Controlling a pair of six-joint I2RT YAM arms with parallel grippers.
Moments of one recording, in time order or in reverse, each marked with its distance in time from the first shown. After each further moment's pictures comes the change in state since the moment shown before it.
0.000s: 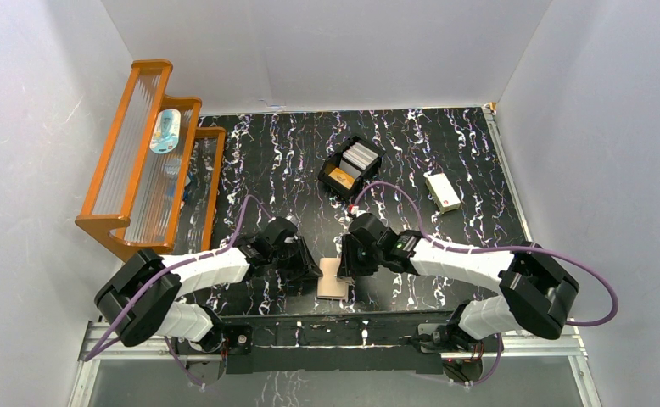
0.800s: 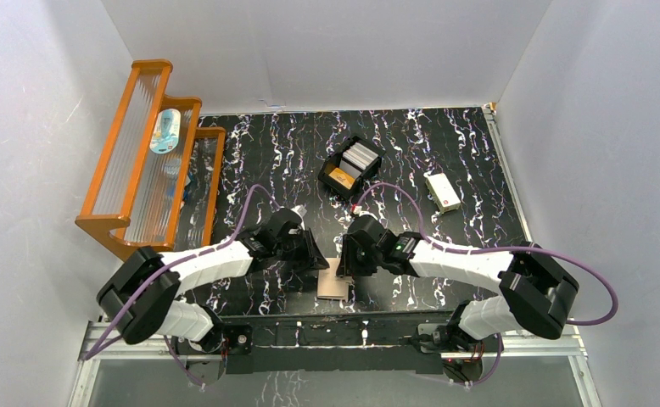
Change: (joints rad) left arm -0.004 0.021 0.087 0.003 0.026 0.072; right arm 0.019 0.000 -0.011 0.019 0.045 0.079
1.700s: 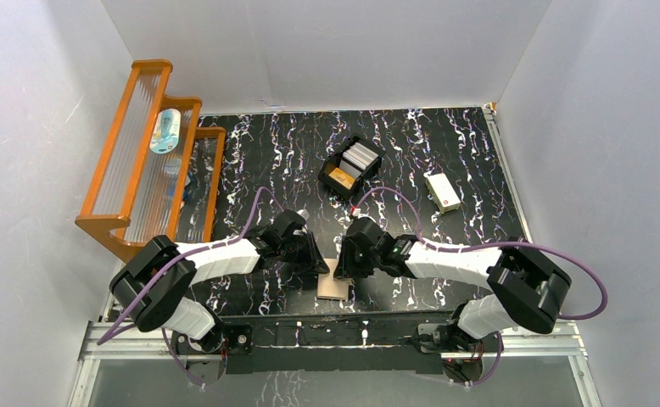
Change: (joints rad) left arm 0.002 0.092 0.000 0.036 0.028 0.004; right arm 0.000 0.051 -0.034 0.107 -0.023 0.042
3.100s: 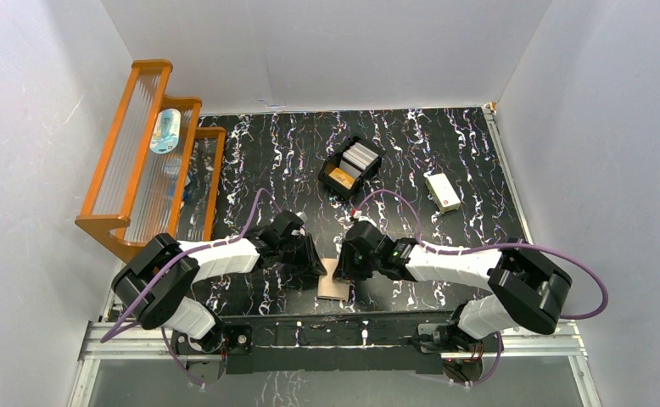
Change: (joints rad) left arm 0.020 0.019 -0.013 -0.018 0.023 0.037; right arm 0.025 -0.007 -0.020 0.026 0.027 0.051
